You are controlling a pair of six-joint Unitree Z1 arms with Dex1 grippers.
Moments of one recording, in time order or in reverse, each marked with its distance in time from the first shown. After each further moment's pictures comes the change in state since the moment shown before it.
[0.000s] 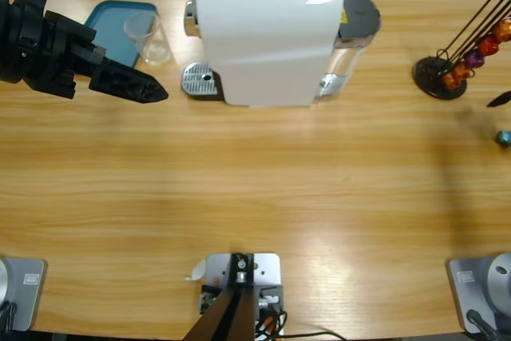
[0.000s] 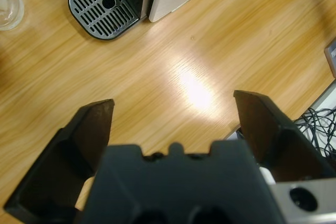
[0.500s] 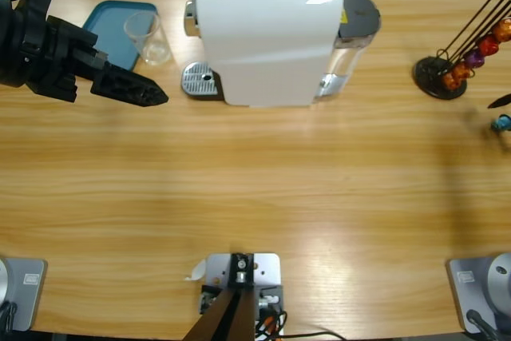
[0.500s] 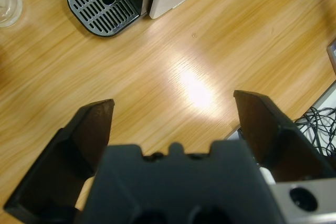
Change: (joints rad) arm 0 0.000 0.000 0.015 -0.008 0.000 0.000; arm 1 -0.039 0.000 0.034 -0.070 0.035 0.068
